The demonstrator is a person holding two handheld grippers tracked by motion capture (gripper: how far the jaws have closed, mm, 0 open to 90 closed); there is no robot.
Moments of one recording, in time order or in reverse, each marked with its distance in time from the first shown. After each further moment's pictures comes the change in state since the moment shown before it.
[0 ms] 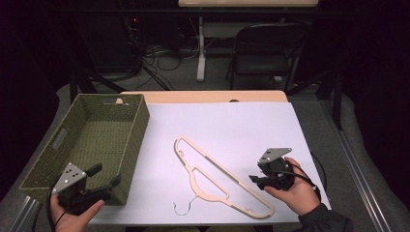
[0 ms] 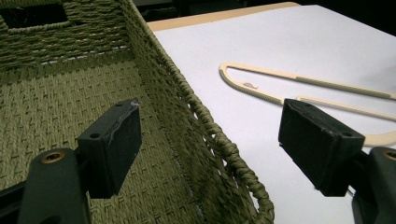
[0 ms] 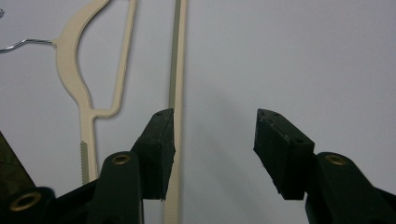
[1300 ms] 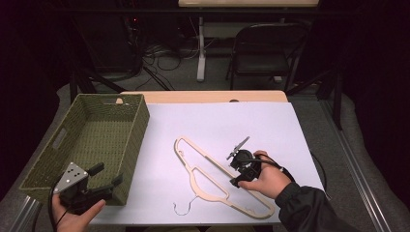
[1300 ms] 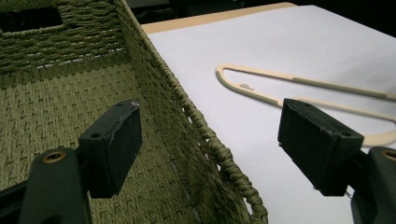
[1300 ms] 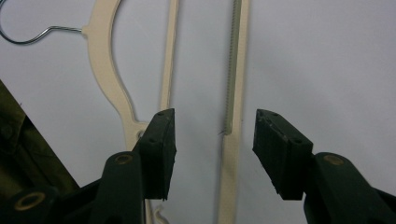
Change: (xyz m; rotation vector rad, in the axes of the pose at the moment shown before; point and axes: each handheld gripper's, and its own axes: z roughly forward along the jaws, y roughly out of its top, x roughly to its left) left arm -0.002 0.002 0.002 -0.005 -0.008 0.007; right arm 0.026 0.055 0.050 0.277 0.111 0.010
